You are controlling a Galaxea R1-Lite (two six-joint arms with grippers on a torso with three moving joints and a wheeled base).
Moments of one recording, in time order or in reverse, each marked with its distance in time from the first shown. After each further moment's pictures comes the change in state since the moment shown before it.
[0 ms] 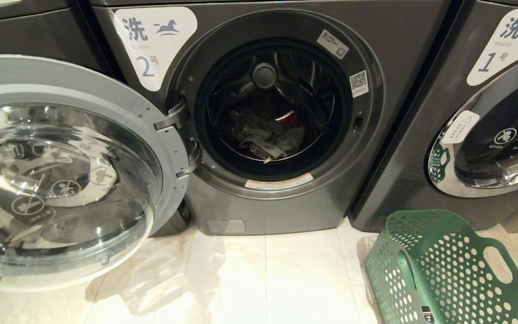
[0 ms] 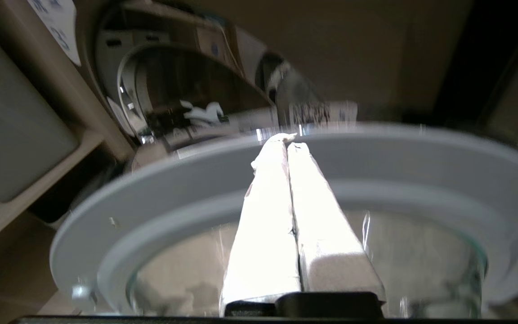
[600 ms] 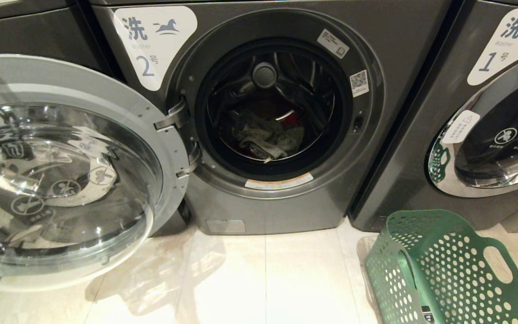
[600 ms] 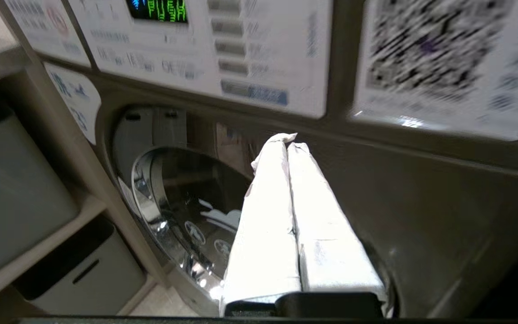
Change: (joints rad) left arm 0.315 0.364 -0.511 0.028 -0.289 -0.078; right arm 0.000 0.000 0.001 -0.004 -0.001 0.018
